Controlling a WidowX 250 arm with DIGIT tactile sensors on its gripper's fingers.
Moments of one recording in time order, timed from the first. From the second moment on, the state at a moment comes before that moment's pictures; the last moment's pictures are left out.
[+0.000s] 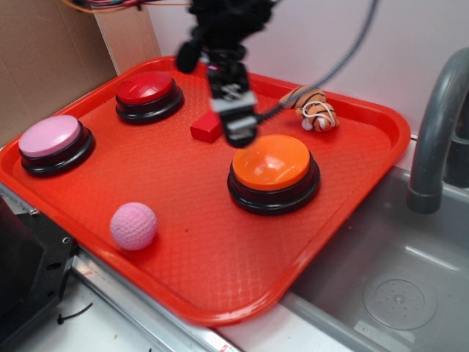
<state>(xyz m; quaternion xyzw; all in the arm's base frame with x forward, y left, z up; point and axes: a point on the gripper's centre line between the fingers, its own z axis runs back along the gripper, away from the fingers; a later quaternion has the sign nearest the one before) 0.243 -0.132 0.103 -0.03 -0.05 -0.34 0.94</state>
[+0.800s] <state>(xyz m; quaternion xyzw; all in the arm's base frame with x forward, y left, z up) 0.254 -0.119 0.064 -0.03 -0.02 -0.34 0.94</state>
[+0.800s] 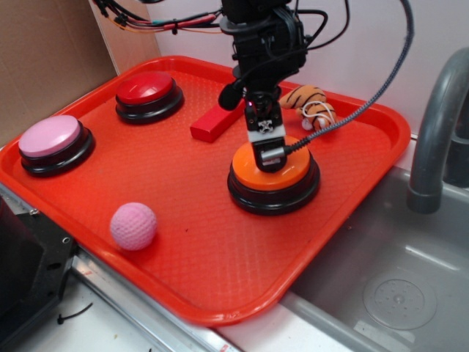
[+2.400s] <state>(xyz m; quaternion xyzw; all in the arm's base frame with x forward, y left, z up) 0.249 -0.136 0.057 -0.01 0.13 -0.32 0.94</state>
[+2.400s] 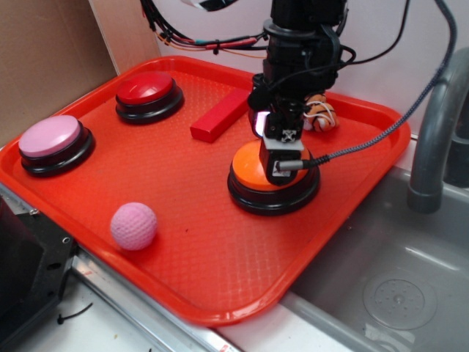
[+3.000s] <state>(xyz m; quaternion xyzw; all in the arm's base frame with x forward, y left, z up) 0.246 -0.133 0.073 0.02 0.10 -0.31 0.95</state>
